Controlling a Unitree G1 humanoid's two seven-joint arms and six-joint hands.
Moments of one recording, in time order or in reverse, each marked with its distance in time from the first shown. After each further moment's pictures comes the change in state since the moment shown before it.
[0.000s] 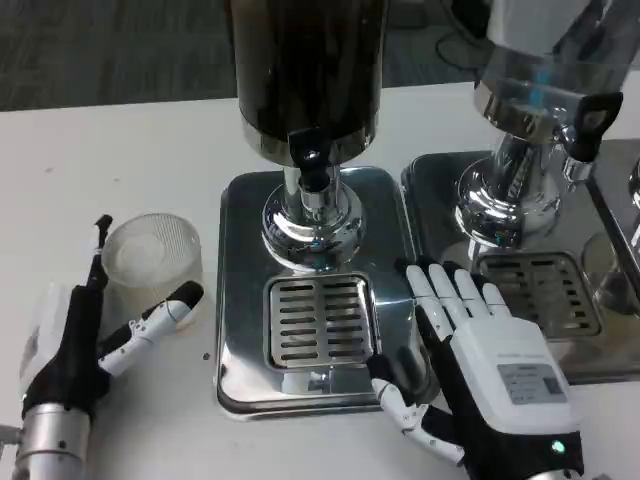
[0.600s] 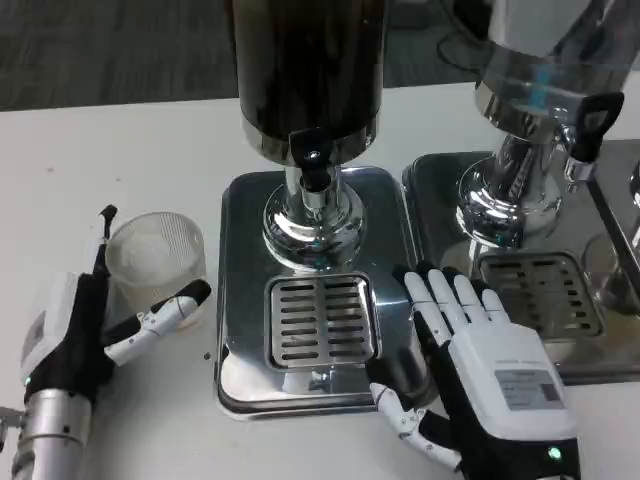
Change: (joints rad) left arm -0.070 0.025 -0.053 0.083 0.040 0.005 0.057; right arm 0.017 0.025 0.004 0.000 -0.019 0.009 -0.002
